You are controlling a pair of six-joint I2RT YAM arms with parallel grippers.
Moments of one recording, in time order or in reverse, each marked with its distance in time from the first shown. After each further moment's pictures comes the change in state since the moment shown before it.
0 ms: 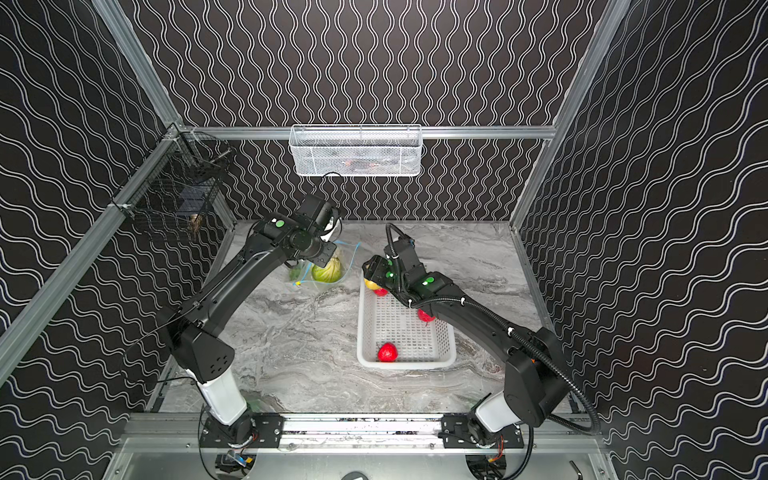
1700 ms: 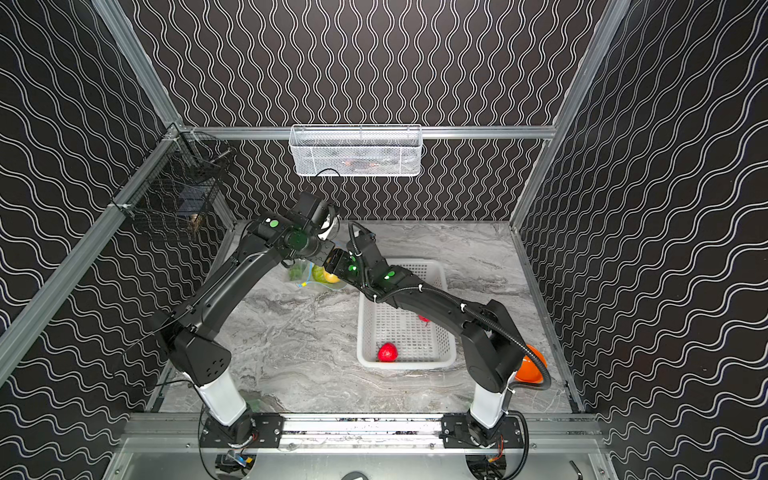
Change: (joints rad) left arm 0.000 -0.028 0.009 -0.004 0.010 0.000; right arm 0.129 0.289 0.223 0.183 -0.045 0.101
